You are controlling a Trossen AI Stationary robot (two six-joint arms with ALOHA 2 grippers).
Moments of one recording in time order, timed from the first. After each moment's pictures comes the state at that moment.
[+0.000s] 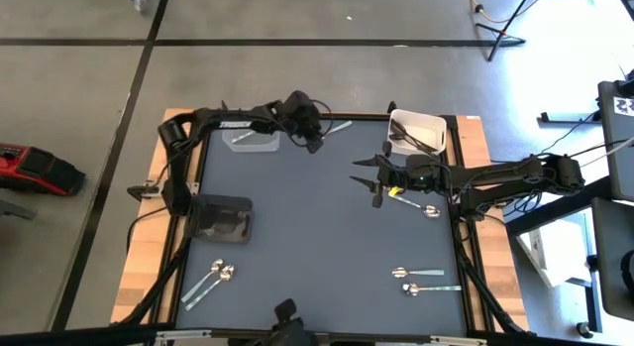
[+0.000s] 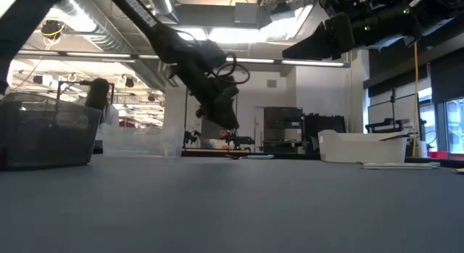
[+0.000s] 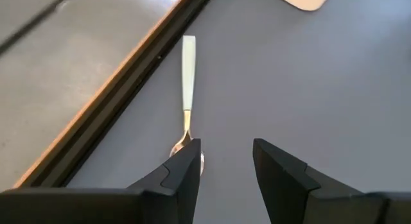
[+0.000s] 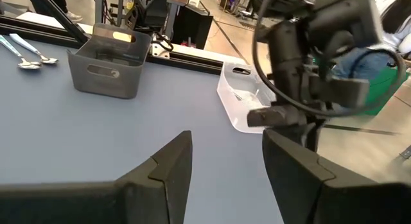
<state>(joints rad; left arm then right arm) 0.59 1.95 1.30 -0.13 0.11 0.01 -0.07 1.13 0.52 0.41 0.15 -0.27</state>
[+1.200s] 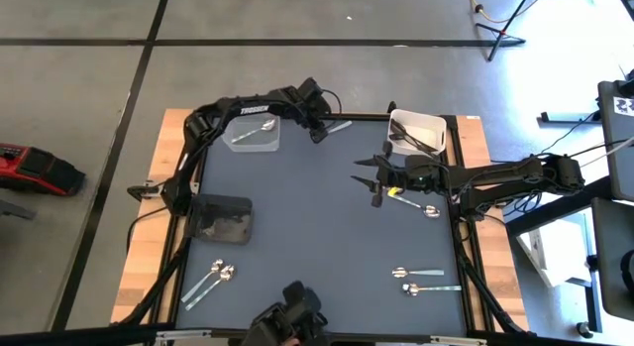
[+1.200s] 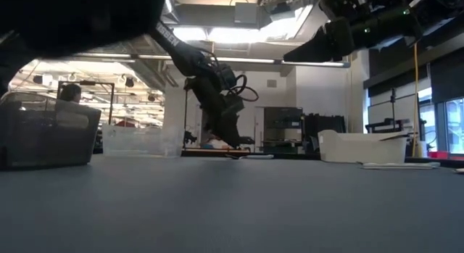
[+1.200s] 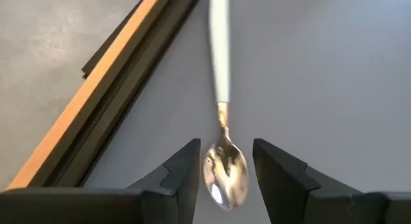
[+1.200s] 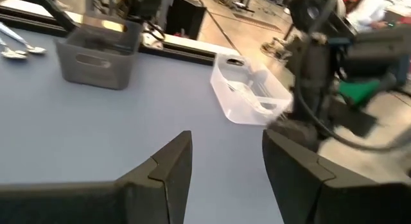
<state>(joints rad) 0.67 2.19 1.65 -0.46 0.23 0.09 -0.07 1.13 0.52 0.38 0.19 -0.27</state>
